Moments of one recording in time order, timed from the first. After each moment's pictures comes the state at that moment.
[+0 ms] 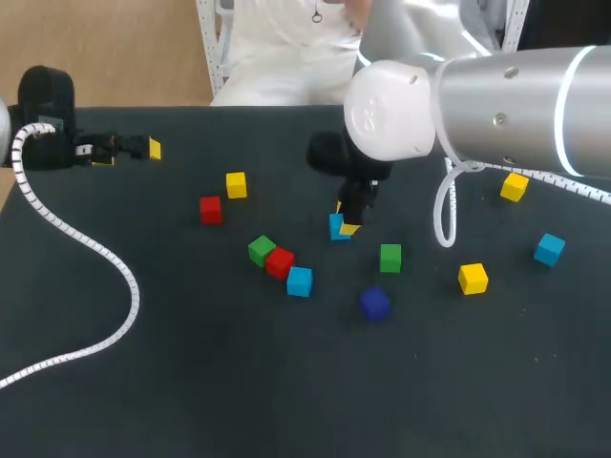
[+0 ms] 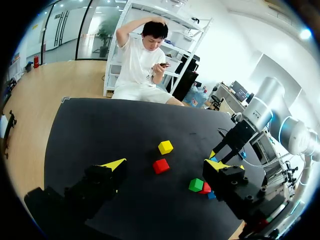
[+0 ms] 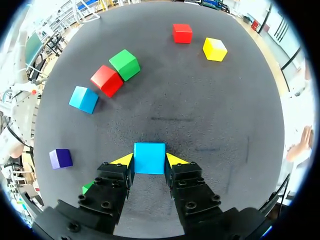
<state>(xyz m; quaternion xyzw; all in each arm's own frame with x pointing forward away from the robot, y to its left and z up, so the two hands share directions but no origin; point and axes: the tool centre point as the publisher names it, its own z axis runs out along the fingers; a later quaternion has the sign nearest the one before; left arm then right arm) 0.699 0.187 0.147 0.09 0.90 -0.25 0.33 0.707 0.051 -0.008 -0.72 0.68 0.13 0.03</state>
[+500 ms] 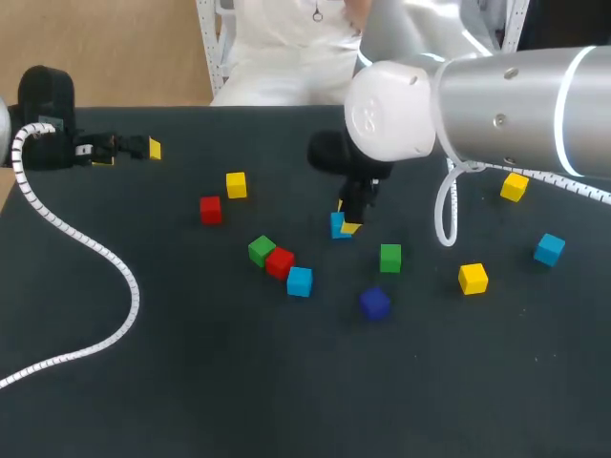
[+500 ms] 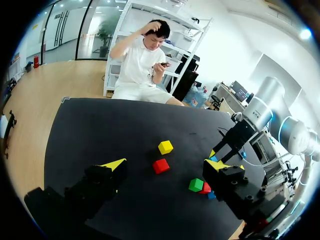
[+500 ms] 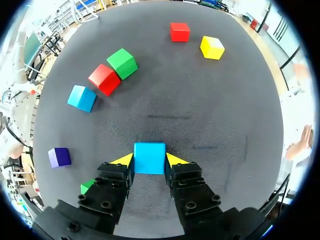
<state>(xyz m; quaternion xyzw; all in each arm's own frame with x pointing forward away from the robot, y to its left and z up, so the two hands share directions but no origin) 0.699 0.187 0.147 0.09 0.90 -0.25 0.33 0.711 0.048 -0.008 -0.72 0.68 0.13 0.03</state>
